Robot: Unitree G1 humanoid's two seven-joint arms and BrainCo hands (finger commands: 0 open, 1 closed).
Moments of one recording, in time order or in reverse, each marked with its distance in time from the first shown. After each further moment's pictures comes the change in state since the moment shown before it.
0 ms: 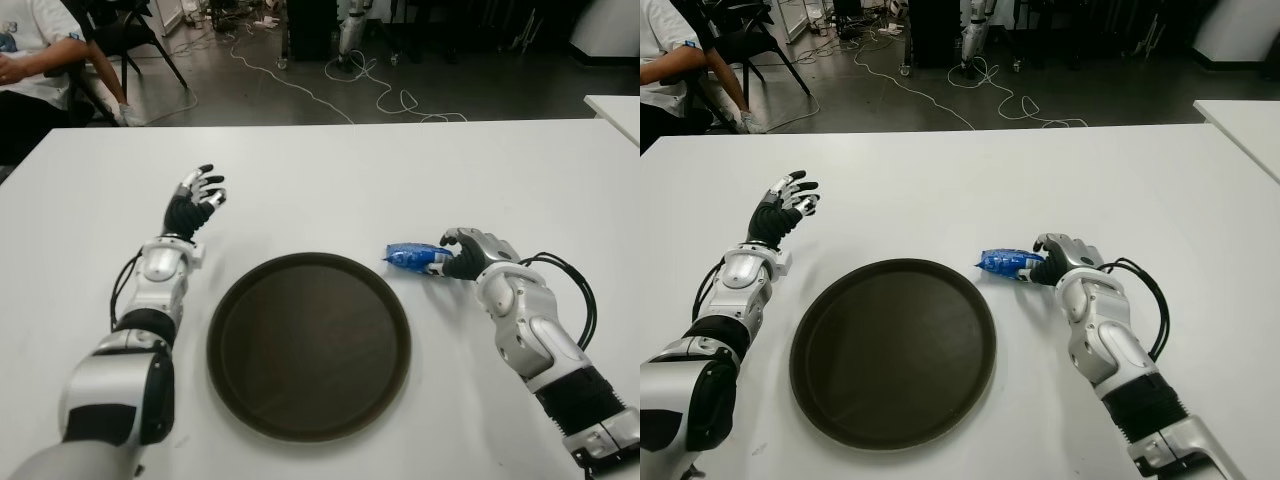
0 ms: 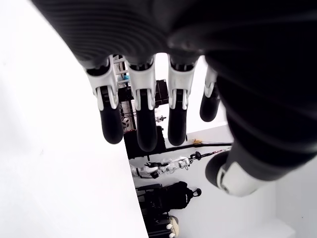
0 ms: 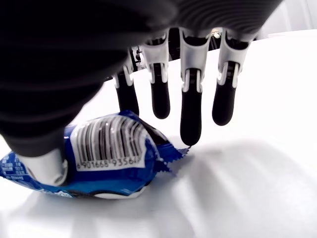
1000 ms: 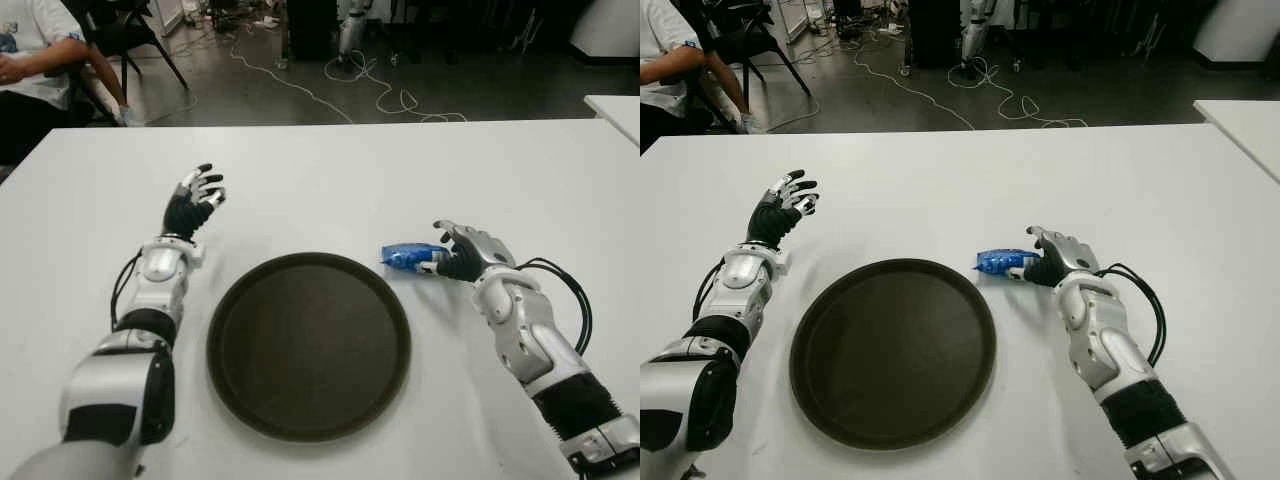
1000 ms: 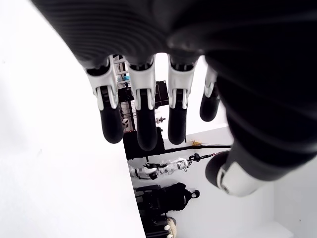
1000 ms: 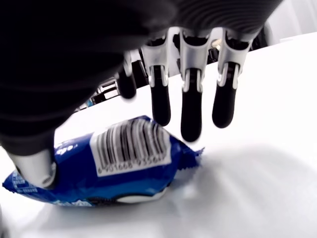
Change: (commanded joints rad) left arm 0.000 0.003 -0.009 0.002 0.003 -0.007 0.008; right arm 0.017 0.020 -0.027 0.057 0.021 -0.133 -0.115
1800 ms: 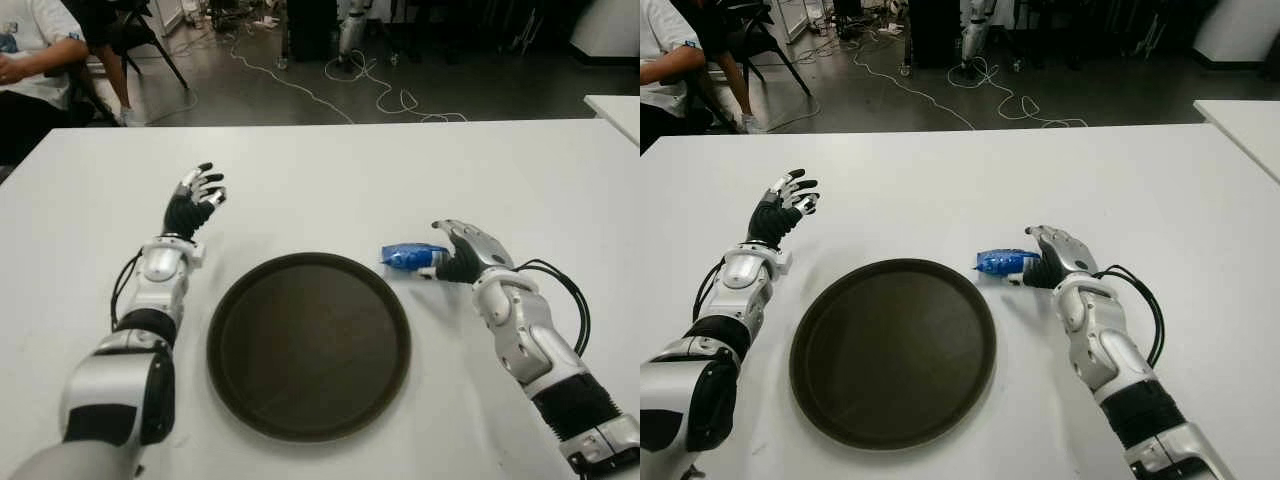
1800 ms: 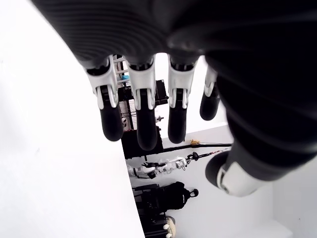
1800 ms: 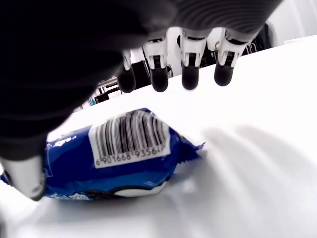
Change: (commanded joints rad) left arm 0.000 -0.005 0.000 -0.001 -0.005 -0.002 0.001; right arm 0.008 -0.002 0.011 0.015 0.007 -0.049 -0.013
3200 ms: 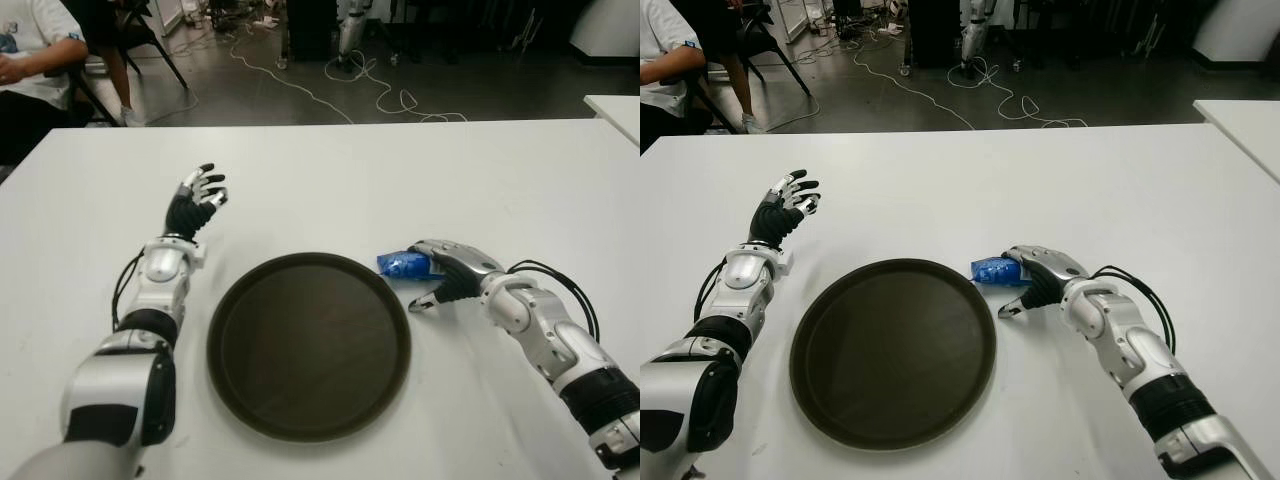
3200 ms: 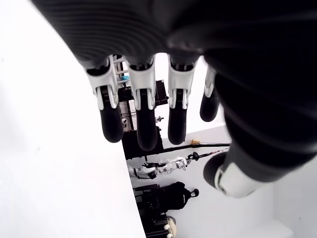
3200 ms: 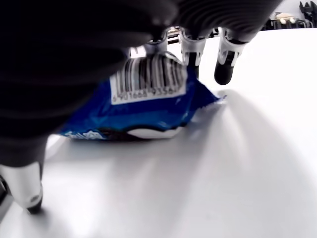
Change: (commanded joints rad) left arm -0.001 -0.002 -0.009 -0.001 -0.002 -0.003 0.000; right arm -0.050 -0.128 0.033 0.140 0.035 -0.404 0.155
